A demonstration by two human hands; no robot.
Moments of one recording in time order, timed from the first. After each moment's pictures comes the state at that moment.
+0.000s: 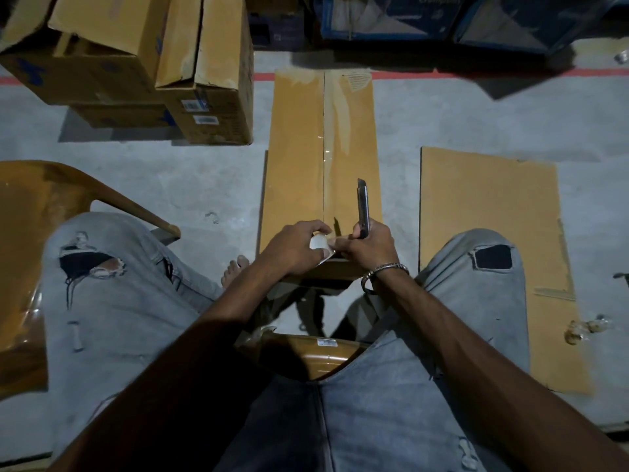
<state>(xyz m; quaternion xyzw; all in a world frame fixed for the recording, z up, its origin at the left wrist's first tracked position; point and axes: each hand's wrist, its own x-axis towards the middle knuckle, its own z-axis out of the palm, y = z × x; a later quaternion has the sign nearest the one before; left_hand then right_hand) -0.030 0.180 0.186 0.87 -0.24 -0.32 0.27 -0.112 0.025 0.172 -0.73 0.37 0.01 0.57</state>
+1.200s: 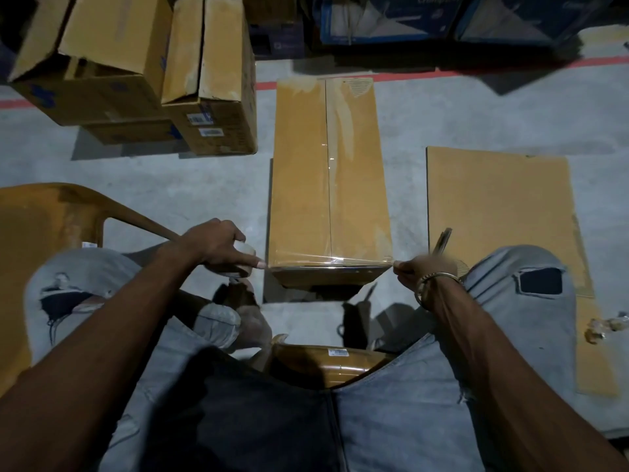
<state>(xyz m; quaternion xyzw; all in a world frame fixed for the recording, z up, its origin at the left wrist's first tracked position) 0.077 0.297 0.163 0.89 -0.32 -0.32 0.02 -0.146 -0.047 0.138 -0.44 0.64 -0.02 0.63</state>
